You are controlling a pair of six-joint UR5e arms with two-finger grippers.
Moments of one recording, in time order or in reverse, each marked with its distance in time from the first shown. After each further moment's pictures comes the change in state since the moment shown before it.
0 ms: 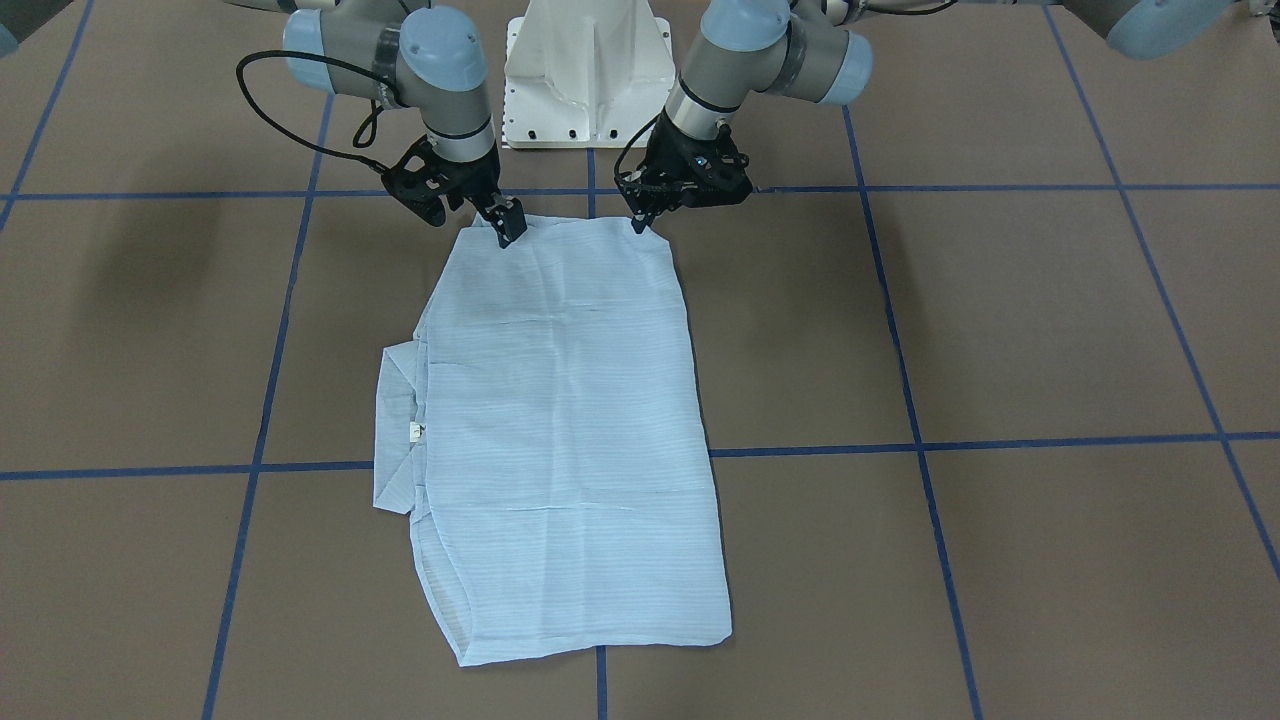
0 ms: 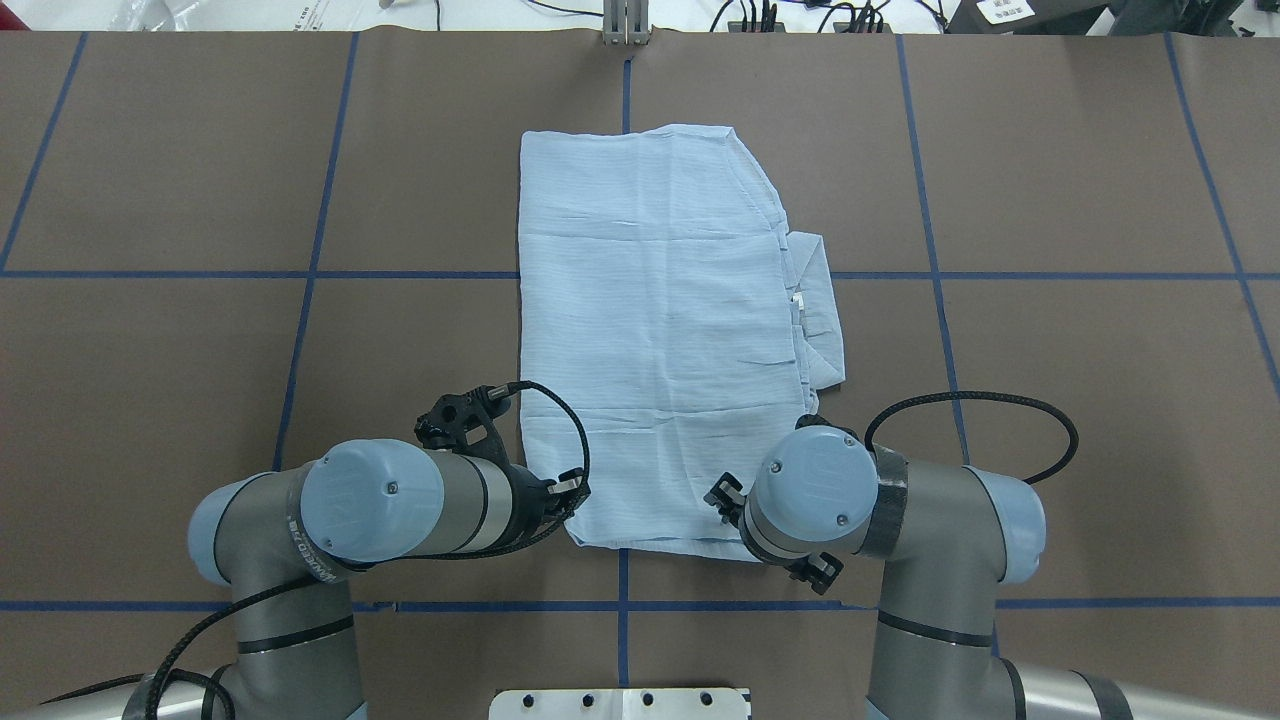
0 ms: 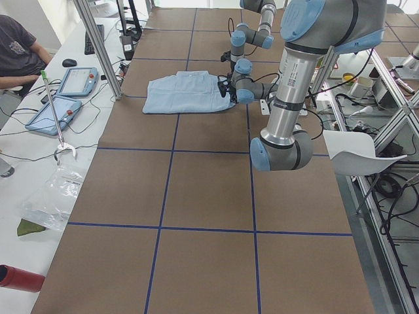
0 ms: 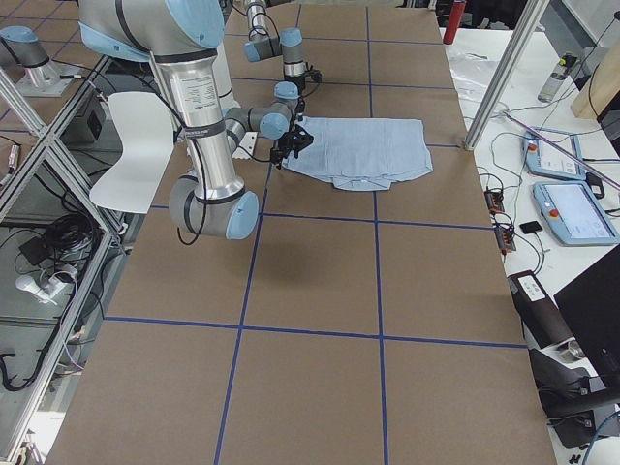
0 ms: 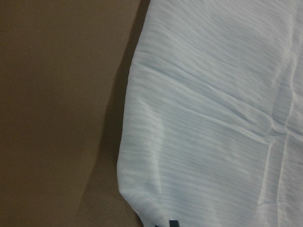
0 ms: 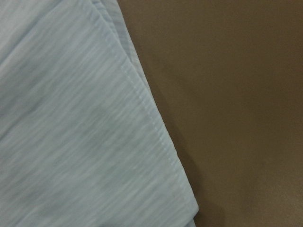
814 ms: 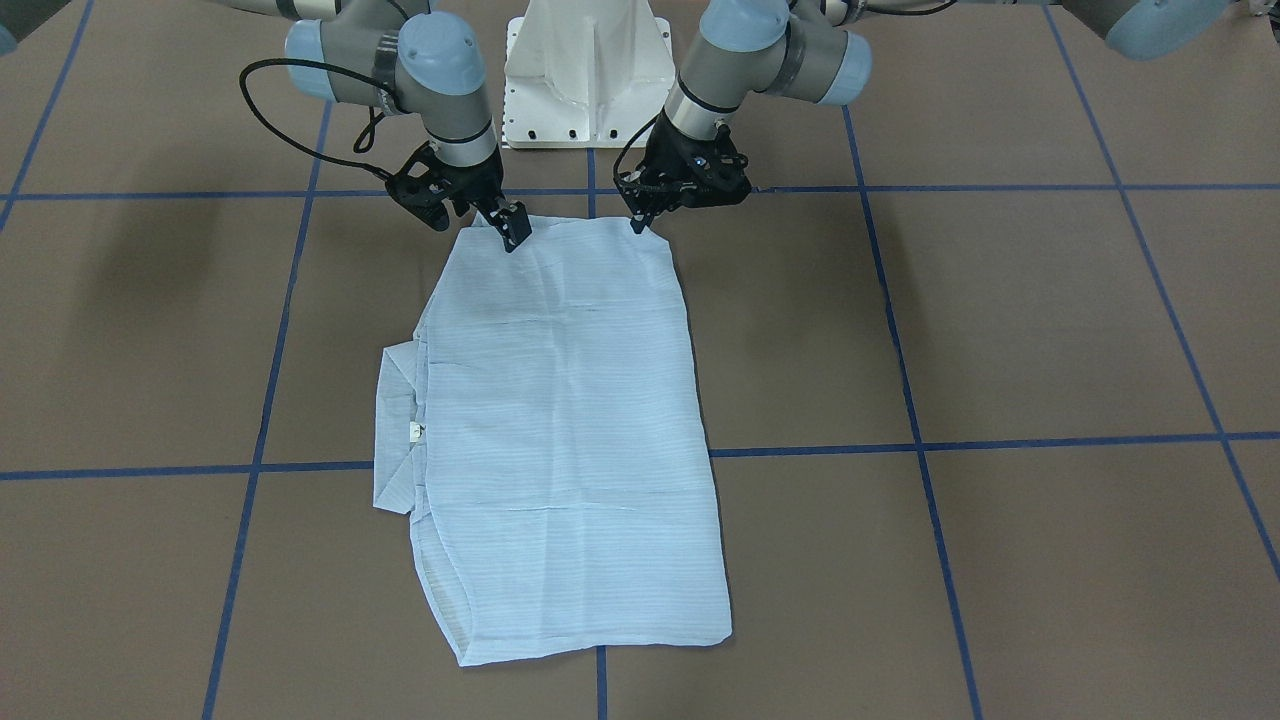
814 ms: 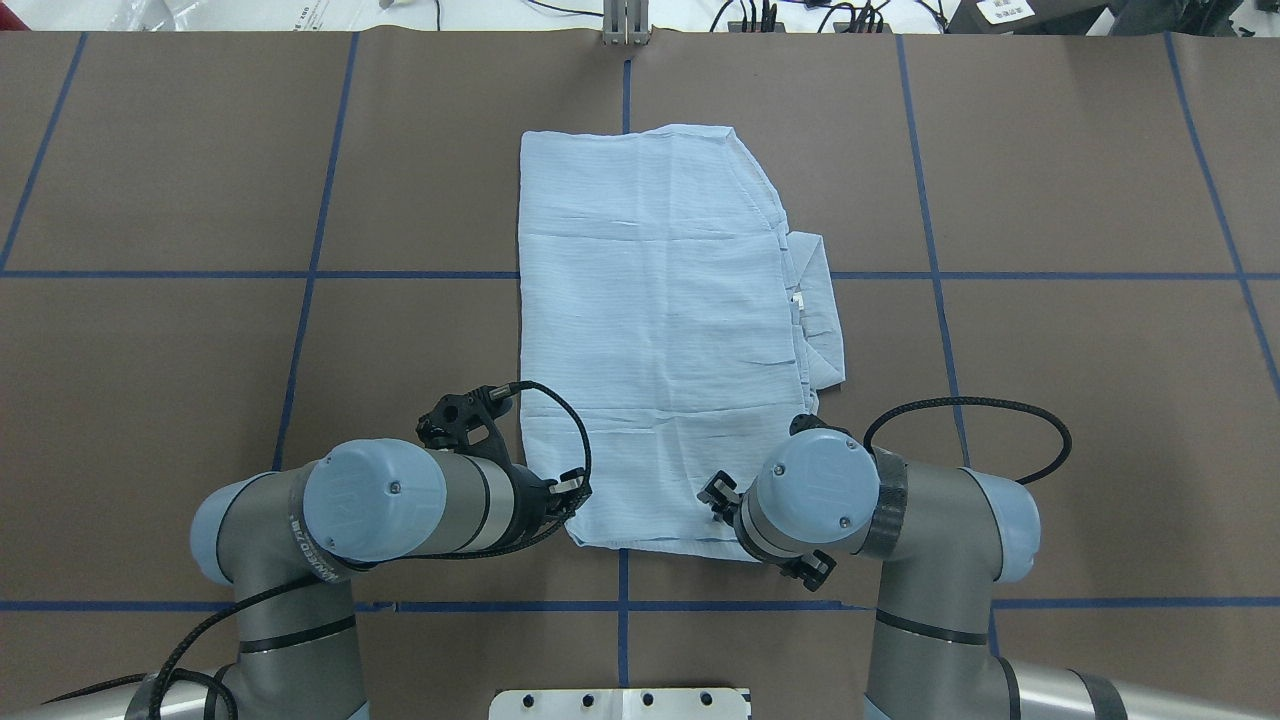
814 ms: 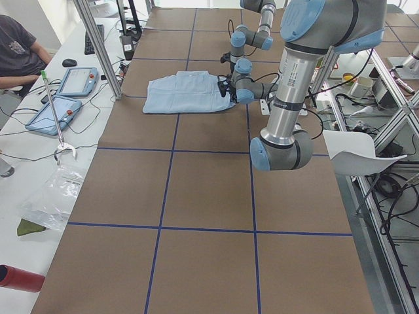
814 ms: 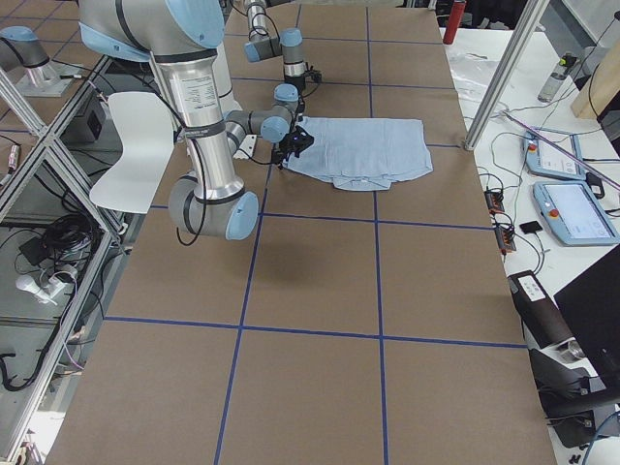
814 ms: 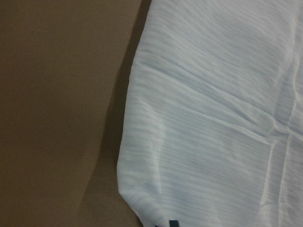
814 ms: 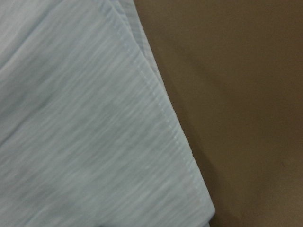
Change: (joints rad) left arm 0.000 -0.004 0.002 0.000 0.000 0.000; right arm -0.001 -0.004 -0.024 0.064 -0.007 0.005
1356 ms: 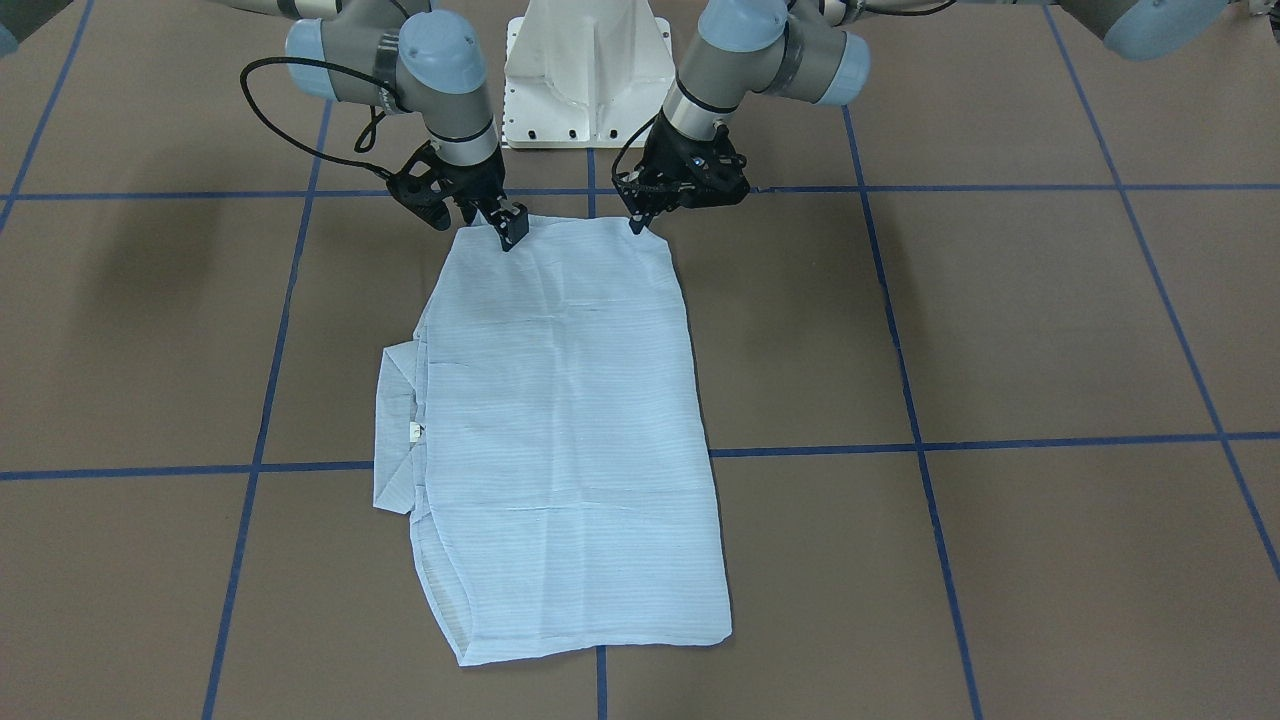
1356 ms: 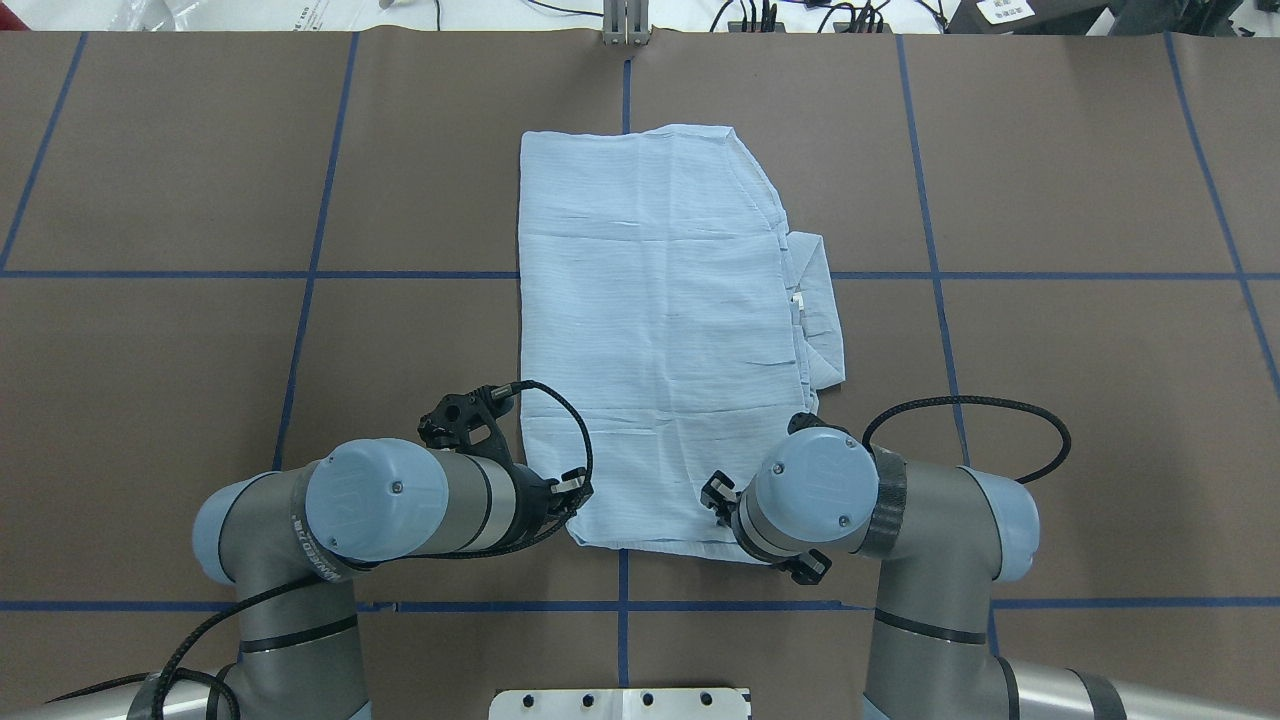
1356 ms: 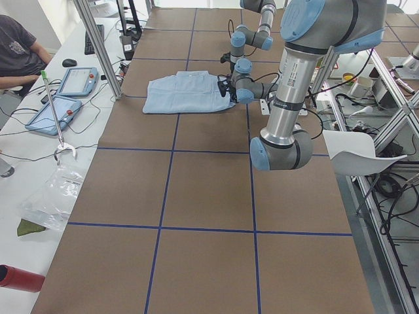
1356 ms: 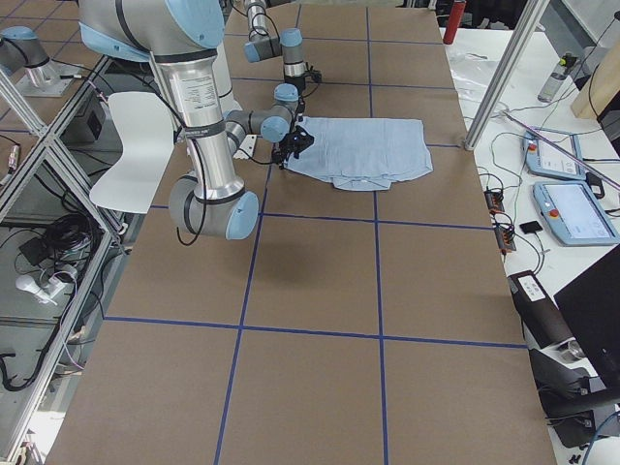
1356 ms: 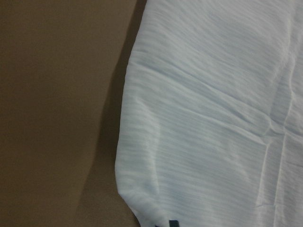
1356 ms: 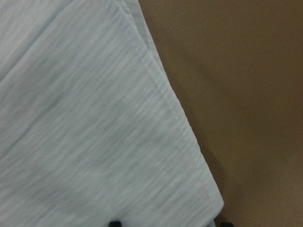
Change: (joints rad) left arm 0.000 -0.002 0.003 0.000 0.000 0.000; right arm 0.001 0.003 0.003 0.000 0.000 0.001
